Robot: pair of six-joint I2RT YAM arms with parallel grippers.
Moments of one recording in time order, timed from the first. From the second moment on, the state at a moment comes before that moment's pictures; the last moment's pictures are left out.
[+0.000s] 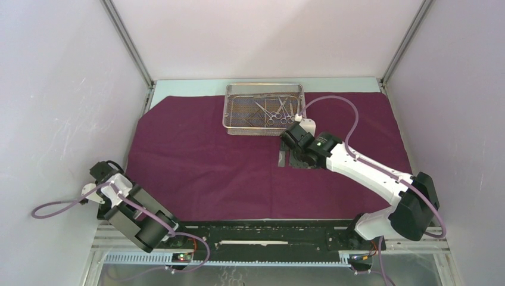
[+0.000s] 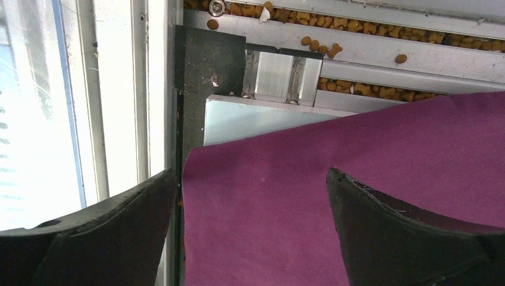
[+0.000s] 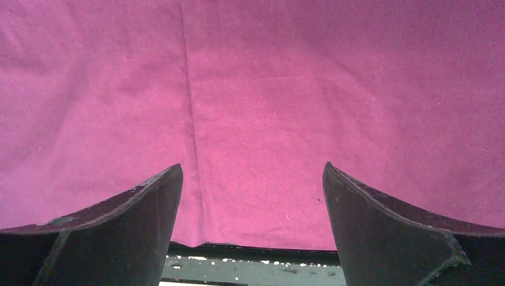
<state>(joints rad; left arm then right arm) 0.92 1.21 0.63 -0.60 -0.39 -0.70 0.82 1.40 1.16 -0.87 0.33 0.80</state>
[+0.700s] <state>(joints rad) 0.93 1.25 0.63 -0.53 -0.33 -0.67 0.91 1.40 1.16 -0.89 0.39 0.86</state>
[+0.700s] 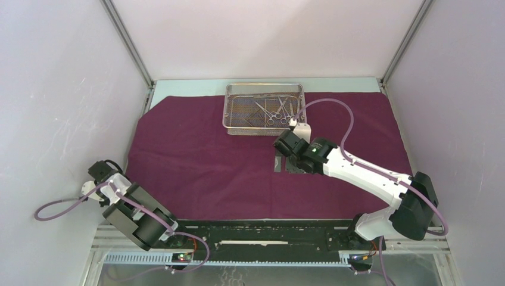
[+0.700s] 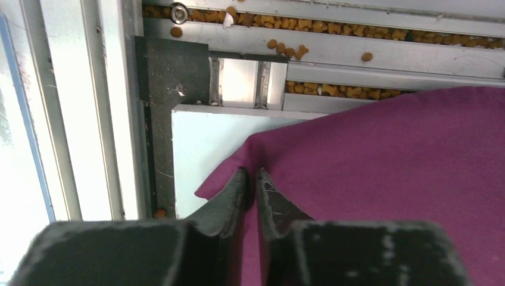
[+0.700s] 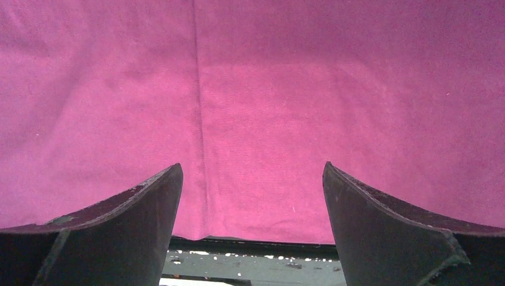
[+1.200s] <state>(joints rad) 0.76 1.15 0.64 -0.55 -0.39 -0.61 0.92 1.40 1.16 -0.90 0.41 0.87</state>
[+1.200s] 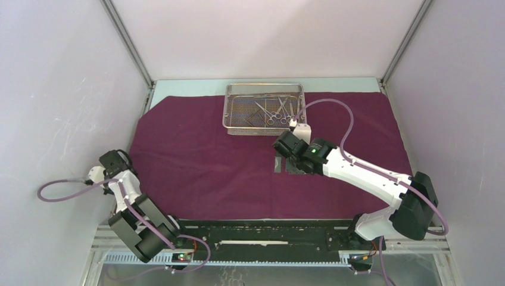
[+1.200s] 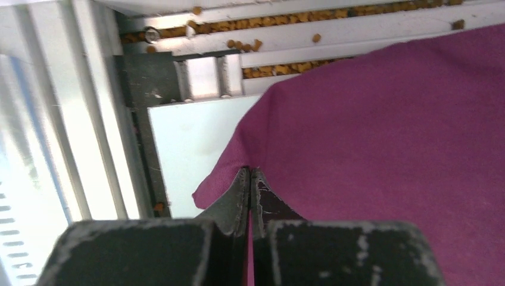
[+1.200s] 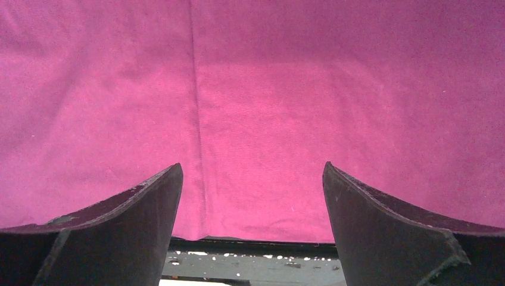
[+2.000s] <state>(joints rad) 0.54 1.11 0.71 -0.63 -0.73 -0.50 0.95 1.40 1.16 -0.90 0.41 0.88</state>
